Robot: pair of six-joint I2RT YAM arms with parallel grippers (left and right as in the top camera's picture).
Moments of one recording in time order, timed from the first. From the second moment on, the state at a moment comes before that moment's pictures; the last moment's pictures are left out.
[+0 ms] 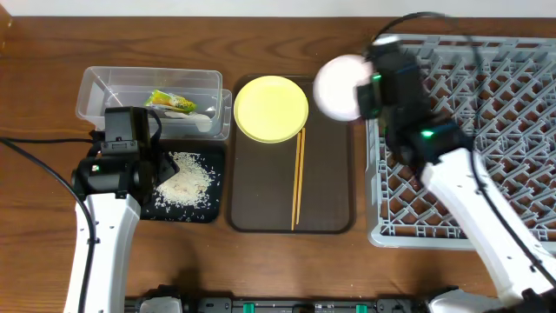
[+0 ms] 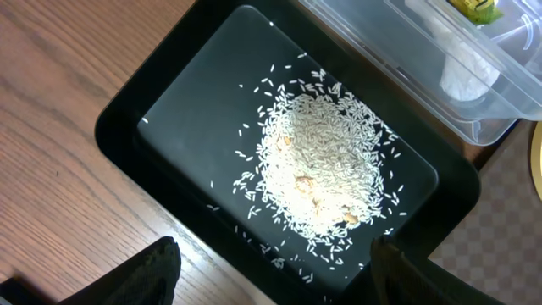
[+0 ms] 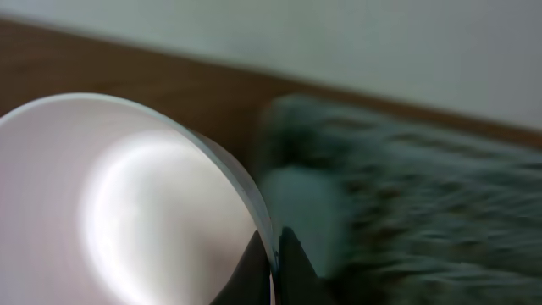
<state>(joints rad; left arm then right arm) 0.06 1.21 1.06 -1.05 -0.21 -0.57 0.36 1.46 1.26 -0.41 0.36 0.00</state>
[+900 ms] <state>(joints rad) 0.06 1.21 1.06 -1.05 -0.21 -0.57 0.01 1.88 1.26 0.30 0.91 -0.79</state>
